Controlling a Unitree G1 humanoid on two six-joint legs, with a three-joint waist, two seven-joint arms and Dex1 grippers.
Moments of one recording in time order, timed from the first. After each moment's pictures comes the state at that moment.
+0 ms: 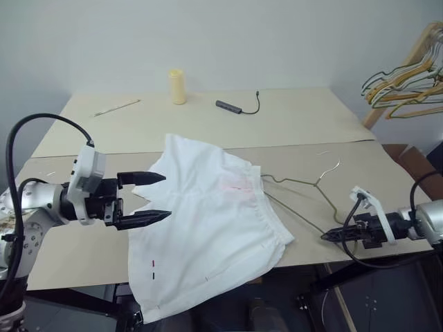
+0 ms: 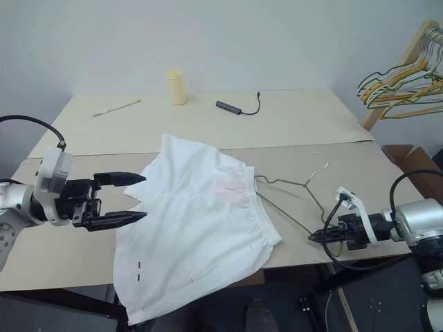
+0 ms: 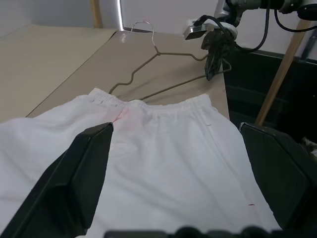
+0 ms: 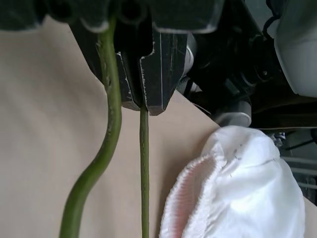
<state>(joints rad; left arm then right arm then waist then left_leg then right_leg) -0.18 0.93 0.29 -0.33 -0.79 0.55 -1.23 -0.51 -1.03 0.23 0.36 0.45 1.11 1.44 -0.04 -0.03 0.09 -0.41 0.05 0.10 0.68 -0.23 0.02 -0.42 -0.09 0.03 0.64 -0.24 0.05</state>
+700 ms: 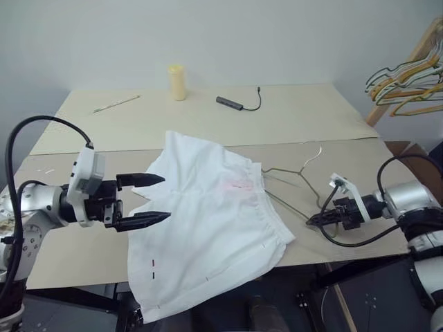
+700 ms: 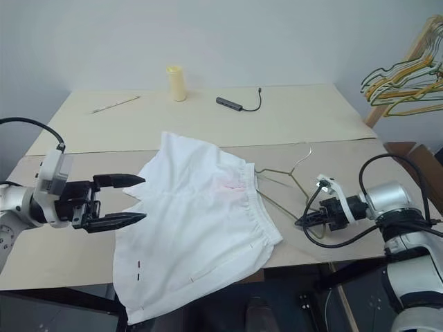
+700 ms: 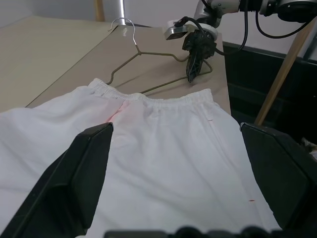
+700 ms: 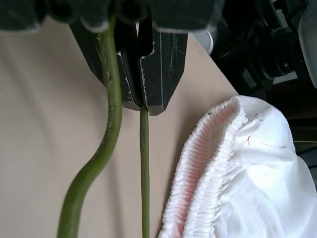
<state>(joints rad) -0.16 0.93 0.30 -0.34 -0.79 0.55 -1.22 -0.78 -0.87 0.38 0.70 0.25 0.91 1.54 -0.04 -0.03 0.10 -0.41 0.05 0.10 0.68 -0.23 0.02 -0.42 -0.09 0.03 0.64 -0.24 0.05</state>
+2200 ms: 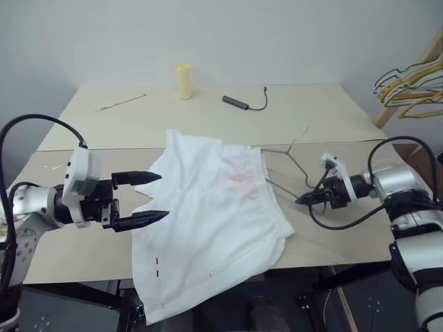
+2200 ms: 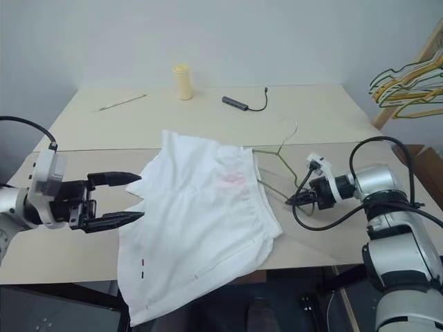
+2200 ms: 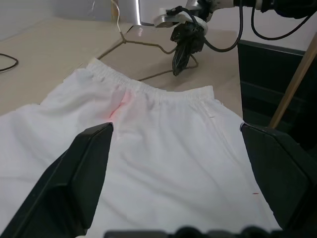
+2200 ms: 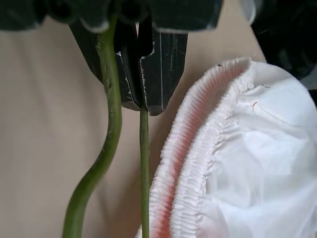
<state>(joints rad) -0.15 0.93 0.32 -0.36 -0.78 0.54 -1.19 -0.90 -0.78 0.27 0.77 0.19 0.66 1.48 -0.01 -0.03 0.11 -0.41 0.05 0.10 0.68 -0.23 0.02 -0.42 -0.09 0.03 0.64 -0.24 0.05</state>
